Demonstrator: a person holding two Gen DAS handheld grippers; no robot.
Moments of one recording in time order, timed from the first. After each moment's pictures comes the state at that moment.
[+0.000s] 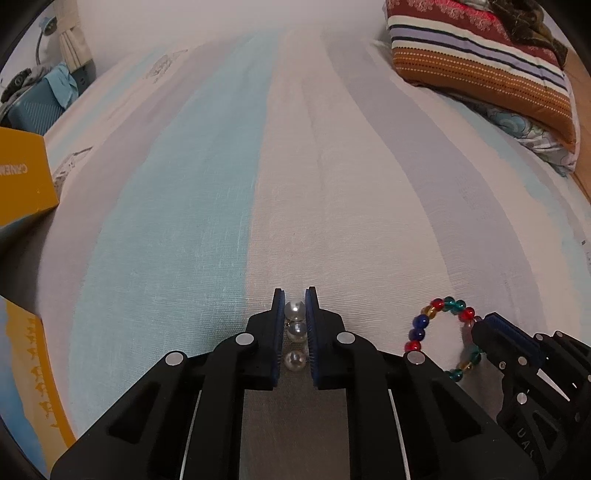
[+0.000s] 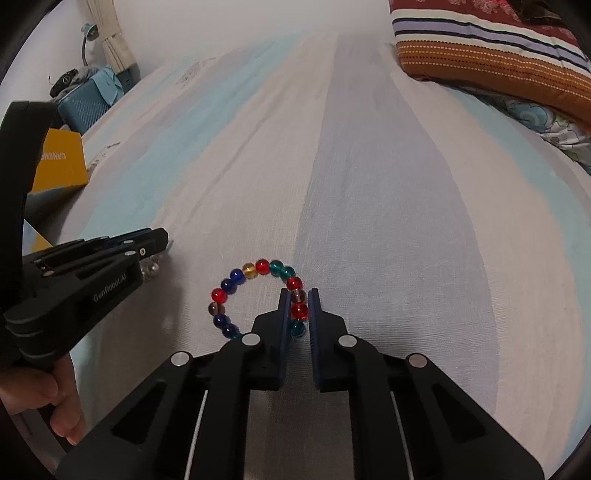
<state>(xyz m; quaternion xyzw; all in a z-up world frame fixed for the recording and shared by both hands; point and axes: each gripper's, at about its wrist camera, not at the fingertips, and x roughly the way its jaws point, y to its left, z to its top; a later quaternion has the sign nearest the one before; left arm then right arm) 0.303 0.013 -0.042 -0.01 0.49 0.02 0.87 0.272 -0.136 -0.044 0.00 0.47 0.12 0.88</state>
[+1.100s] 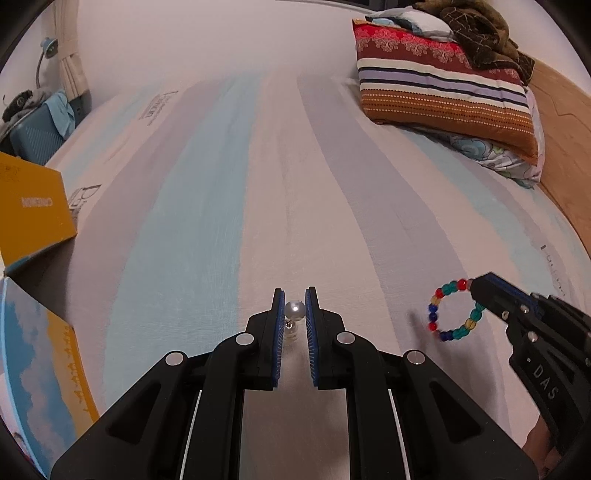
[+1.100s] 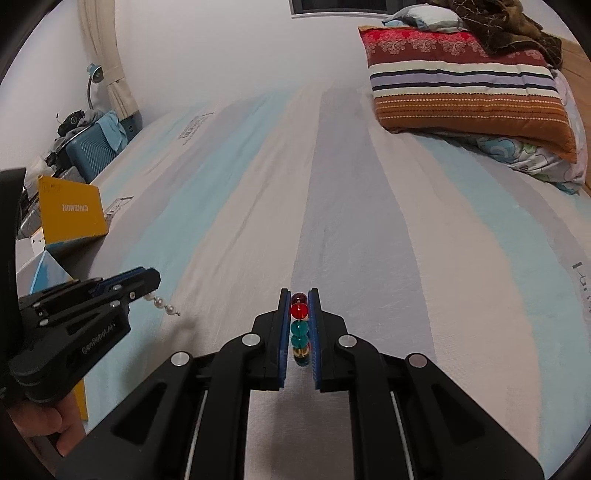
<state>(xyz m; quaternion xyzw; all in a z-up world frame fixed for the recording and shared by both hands) 0.255 0.003 0.027 -0.01 0.43 -0.02 0.90 0.242 -0.161 0.031 0.02 0.39 0.10 0.91</state>
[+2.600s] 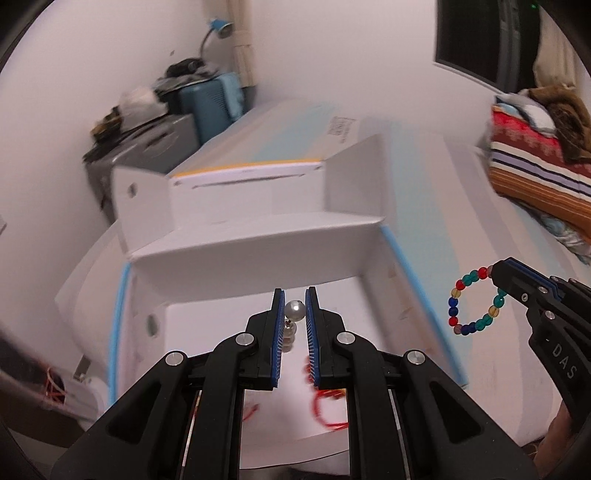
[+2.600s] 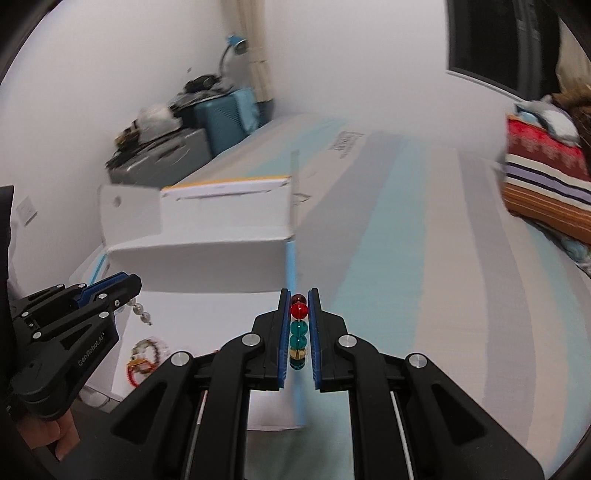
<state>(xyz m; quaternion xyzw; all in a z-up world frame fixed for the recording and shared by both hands) 0.023 0.283 0.131 -0.07 0.38 0.19 0.90 0.087 0.139 0.141 -0.08 0.35 0.27 0.89</state>
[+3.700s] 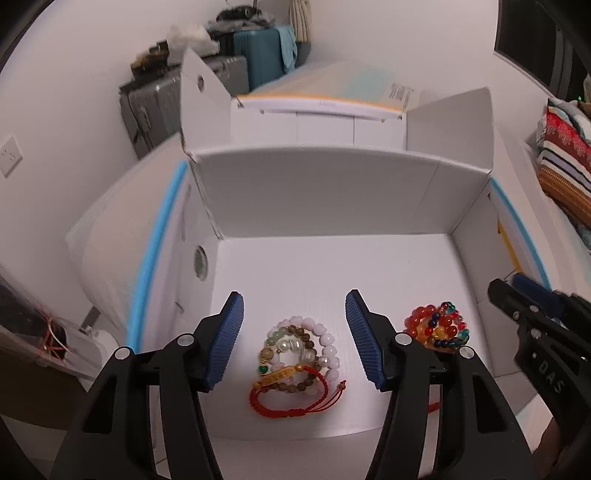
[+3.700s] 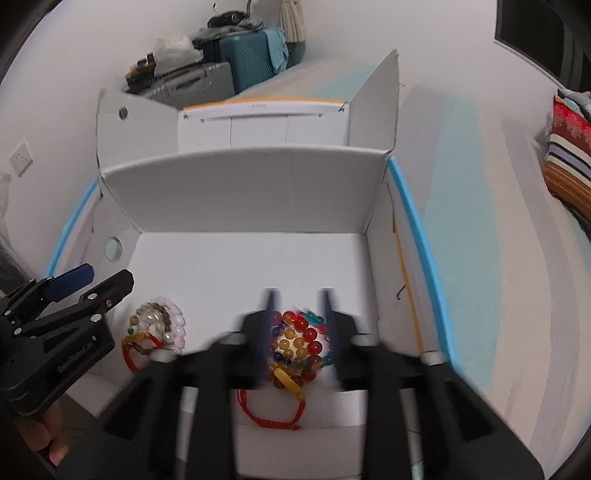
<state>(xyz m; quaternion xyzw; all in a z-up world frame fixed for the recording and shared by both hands) -0.007 0.358 0.055 -0.12 0.42 0.25 0.86 0.082 0.219 0.061 -0.10 0.41 0.28 0.86</state>
